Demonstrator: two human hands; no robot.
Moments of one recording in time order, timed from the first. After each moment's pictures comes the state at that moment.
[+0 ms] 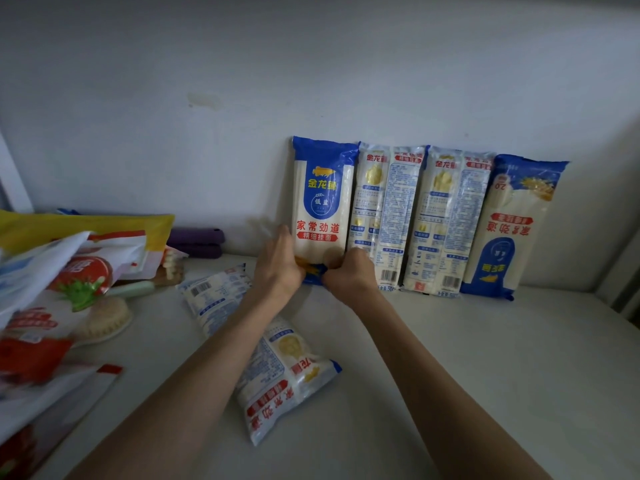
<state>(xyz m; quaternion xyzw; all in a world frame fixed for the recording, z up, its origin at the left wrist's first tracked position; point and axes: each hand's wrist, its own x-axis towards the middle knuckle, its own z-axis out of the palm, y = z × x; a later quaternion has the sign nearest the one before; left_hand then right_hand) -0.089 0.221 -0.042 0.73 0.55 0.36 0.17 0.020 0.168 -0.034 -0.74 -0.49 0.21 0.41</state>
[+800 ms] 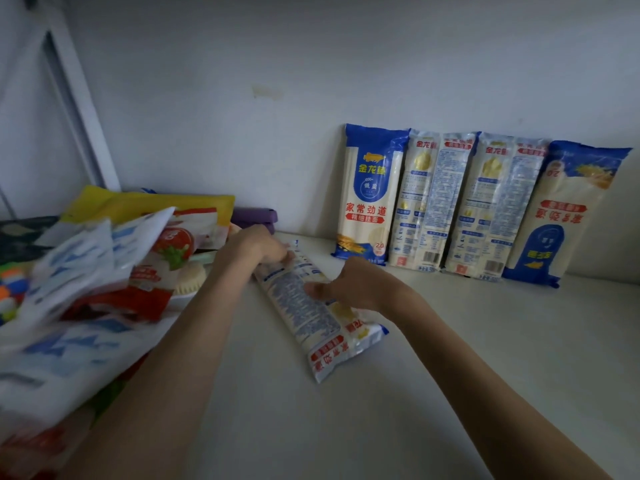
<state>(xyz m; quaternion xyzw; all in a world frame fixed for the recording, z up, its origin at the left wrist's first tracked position) -0.203 0.191 -0.003 0.65 0.71 0.15 0.25 -0.043 0.115 -0.019 -0.69 -0.66 0.27 0.14</state>
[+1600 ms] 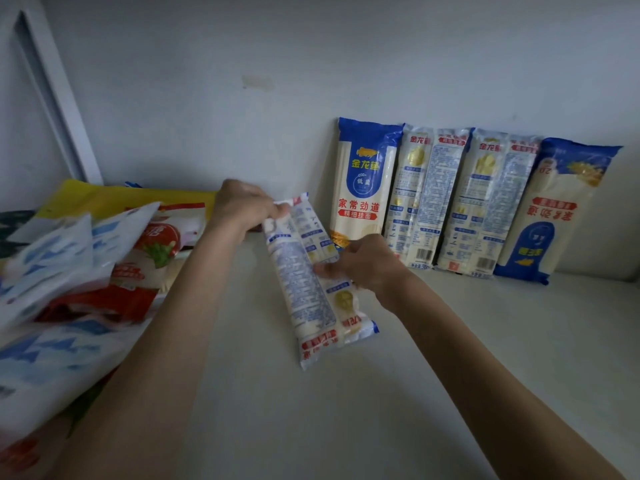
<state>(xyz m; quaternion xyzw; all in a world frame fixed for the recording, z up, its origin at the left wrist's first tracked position) -0.203 0.204 0.022 0.57 0.59 0.46 0.34 -0.030 0.113 -0.006 -0.68 -0.52 0.37 0.36</state>
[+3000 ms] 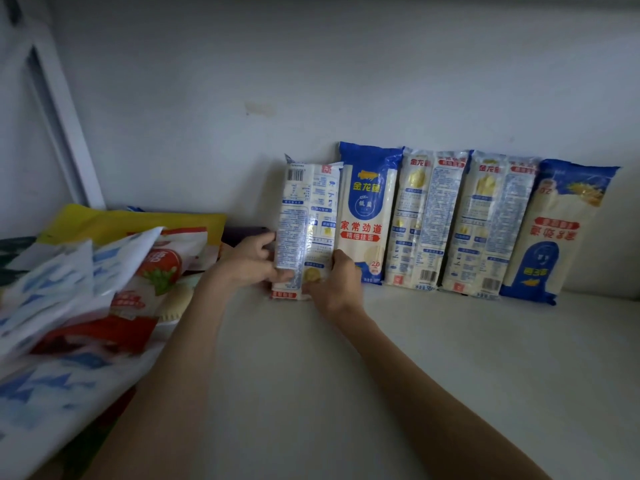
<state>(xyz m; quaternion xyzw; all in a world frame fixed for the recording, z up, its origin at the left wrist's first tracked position) -0.218 0.222 -0.026 0.70 0.46 0.31 0.45 -0.068 0.168 -0.057 -0.67 -0.54 0.19 0.48</state>
